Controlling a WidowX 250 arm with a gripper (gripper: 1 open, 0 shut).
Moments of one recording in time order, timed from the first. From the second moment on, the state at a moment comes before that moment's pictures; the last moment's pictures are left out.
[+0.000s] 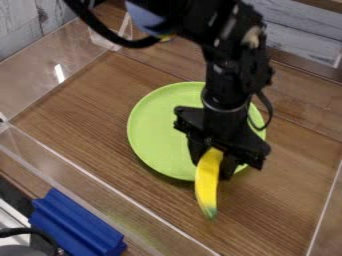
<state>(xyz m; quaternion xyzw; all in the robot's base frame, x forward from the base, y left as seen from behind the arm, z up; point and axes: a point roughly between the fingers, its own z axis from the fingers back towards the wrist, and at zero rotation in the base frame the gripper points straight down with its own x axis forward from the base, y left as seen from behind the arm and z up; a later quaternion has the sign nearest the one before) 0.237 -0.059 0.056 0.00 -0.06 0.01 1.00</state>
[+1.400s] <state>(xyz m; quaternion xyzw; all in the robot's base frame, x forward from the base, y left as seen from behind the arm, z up) 0.249 -0.059 0.039 0.02 -0.06 0.02 1.00</state>
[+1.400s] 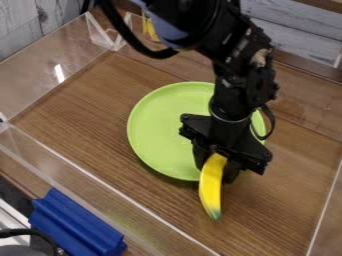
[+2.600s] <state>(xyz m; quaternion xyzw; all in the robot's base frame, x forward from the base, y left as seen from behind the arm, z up) 0.255 -0.058 0.034 0.02 -0.06 0.03 1.00</state>
